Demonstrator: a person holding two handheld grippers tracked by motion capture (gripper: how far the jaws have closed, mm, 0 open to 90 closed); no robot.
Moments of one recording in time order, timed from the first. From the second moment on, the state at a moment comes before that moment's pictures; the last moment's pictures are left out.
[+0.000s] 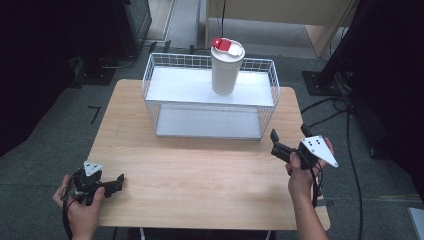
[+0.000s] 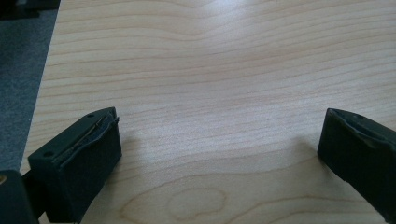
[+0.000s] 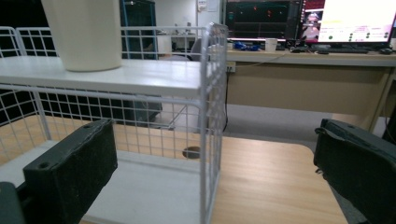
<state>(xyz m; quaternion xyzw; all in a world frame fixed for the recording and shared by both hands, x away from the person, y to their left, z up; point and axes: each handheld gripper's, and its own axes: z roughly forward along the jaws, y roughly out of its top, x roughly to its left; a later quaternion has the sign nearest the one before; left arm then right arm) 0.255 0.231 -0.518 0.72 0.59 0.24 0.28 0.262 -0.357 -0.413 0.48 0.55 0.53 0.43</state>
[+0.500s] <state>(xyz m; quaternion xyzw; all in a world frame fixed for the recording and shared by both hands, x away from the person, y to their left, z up) 0.255 0.231 -0.518 0.72 0.59 0.24 0.28 0.232 -0.400 -0.452 0.52 0.55 0.49 0.43</state>
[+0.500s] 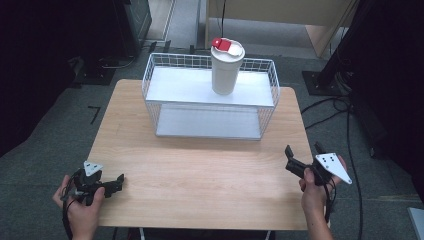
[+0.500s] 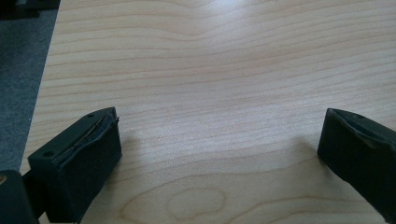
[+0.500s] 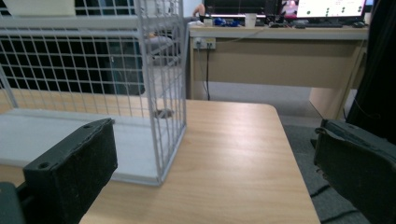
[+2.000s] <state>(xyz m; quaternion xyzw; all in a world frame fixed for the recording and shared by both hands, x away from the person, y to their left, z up) 0.255 0.231 -0.518 0.72 0.59 0.24 0.28 0.198 -0.446 -0.524 0.61 0.67 0.32 0.28</state>
